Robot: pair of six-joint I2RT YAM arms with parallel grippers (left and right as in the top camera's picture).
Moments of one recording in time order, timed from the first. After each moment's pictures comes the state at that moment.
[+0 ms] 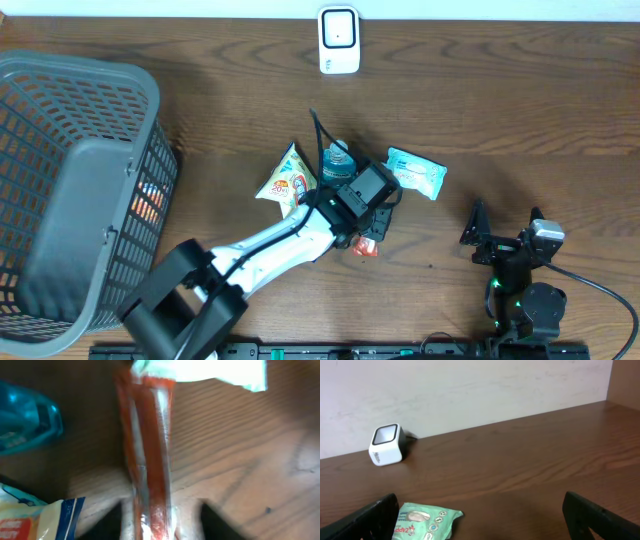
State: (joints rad) left arm -0.87 1.75 1.05 -0.36 0.06 -0.52; right arm -0.04 0.01 0.01 -0.07 0.04 0.21
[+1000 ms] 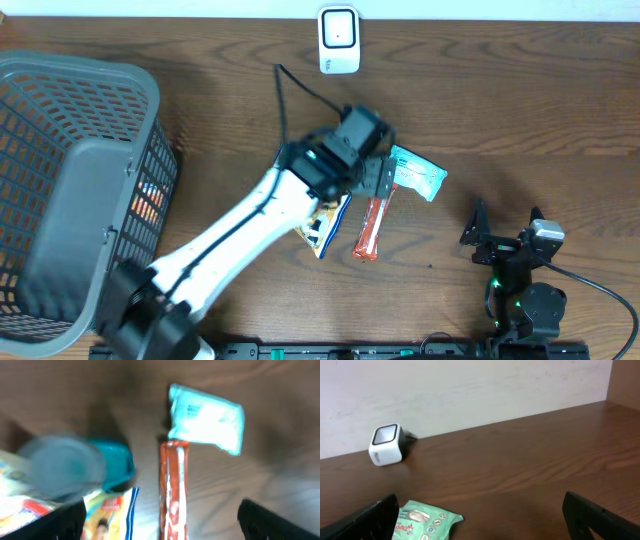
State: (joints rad) left arm -0.75 1.67 1.42 -0.78 0.00 -0.47; right arm -0.04 0.01 0.01 -0.07 0.04 0.21
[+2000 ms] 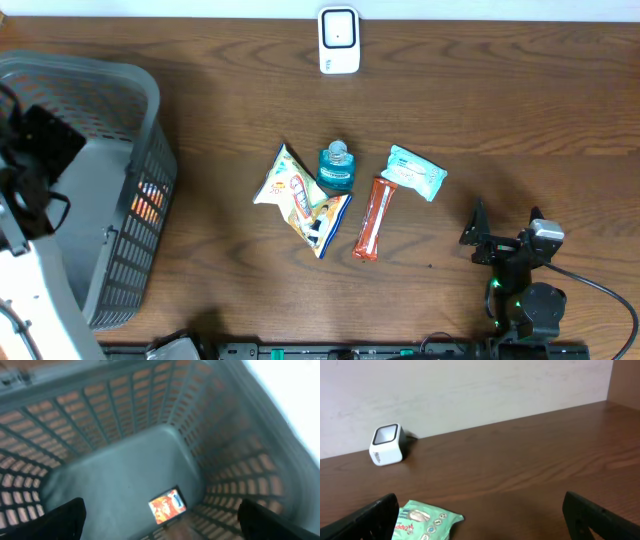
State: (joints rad) left arm 0.44 1.26 1.66 -1.24 -0.19 -0.46; right arm -0.04 0.01 0.01 -0.07 0.04 0.21
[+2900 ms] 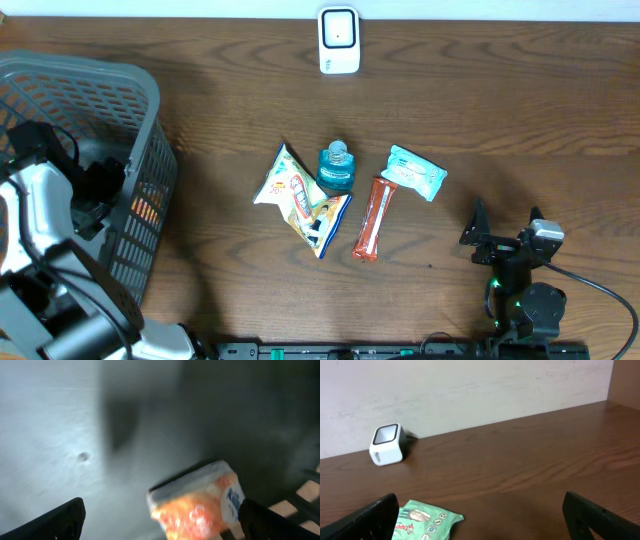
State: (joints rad) left arm 0.57 1.70 1.19 -0.92 0.13 -0.38; right arm -0.04 0.01 0.01 -0.07 0.04 0.21
